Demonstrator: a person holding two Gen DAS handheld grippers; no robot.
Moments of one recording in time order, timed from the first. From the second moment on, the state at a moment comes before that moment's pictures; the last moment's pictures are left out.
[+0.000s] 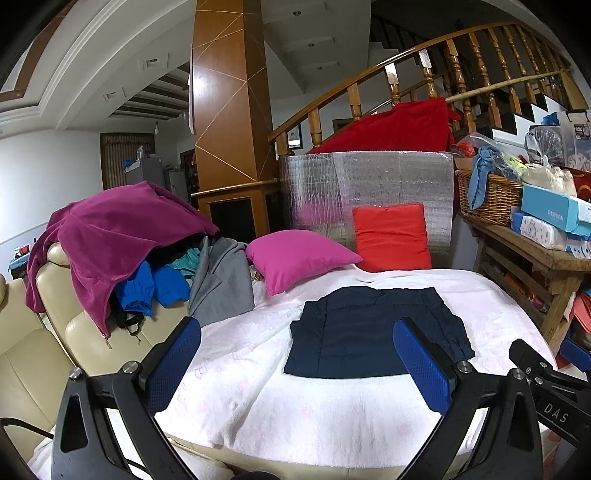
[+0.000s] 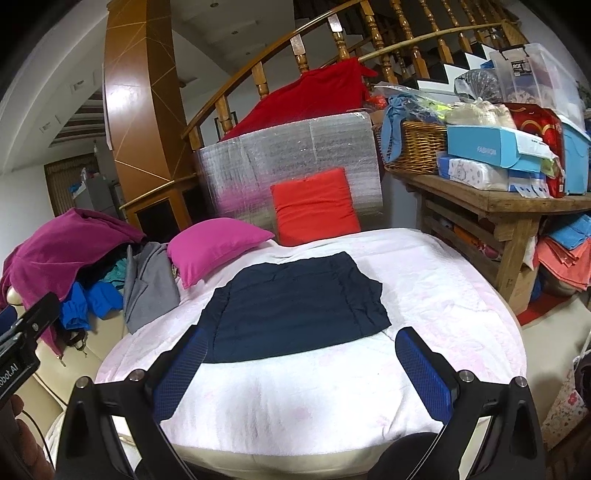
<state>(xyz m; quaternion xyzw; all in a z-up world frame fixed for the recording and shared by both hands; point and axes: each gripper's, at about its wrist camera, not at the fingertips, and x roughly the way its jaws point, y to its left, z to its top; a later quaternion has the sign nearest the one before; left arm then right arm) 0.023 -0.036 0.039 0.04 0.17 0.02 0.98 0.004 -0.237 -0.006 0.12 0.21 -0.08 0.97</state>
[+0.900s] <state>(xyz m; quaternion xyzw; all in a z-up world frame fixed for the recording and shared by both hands) 0.021 -0.036 0.038 0.04 0.17 0.02 0.98 0.003 -0.237 -0.007 0.13 0.21 -0.08 0.97</state>
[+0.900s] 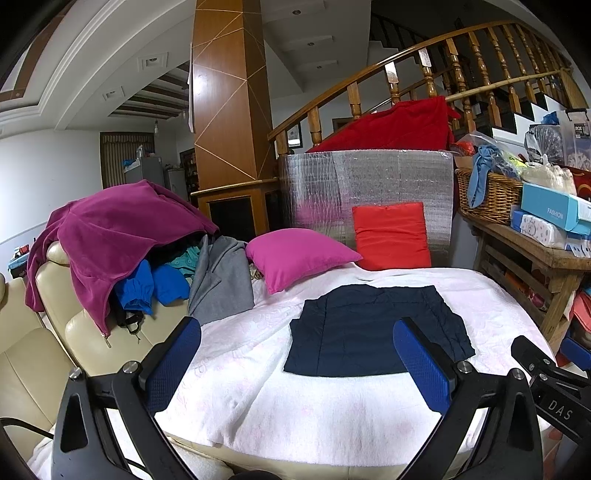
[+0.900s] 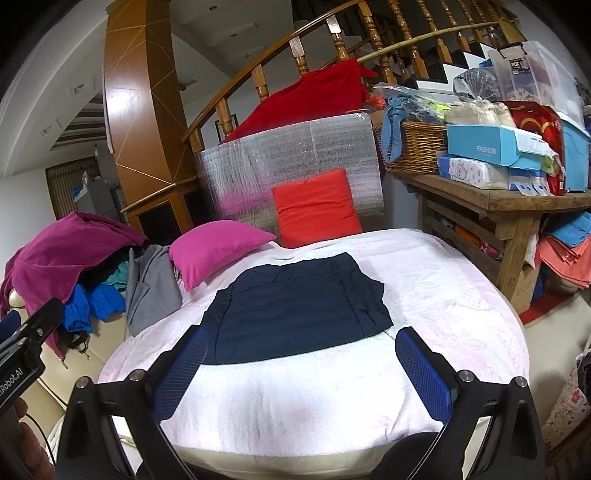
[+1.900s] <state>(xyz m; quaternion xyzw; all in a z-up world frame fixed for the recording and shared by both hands) 0.020 -0.036 0.038 0.04 0.17 0.02 0.98 -0.003 -0.229 -0.003 0.13 0.19 -0.08 0.97</state>
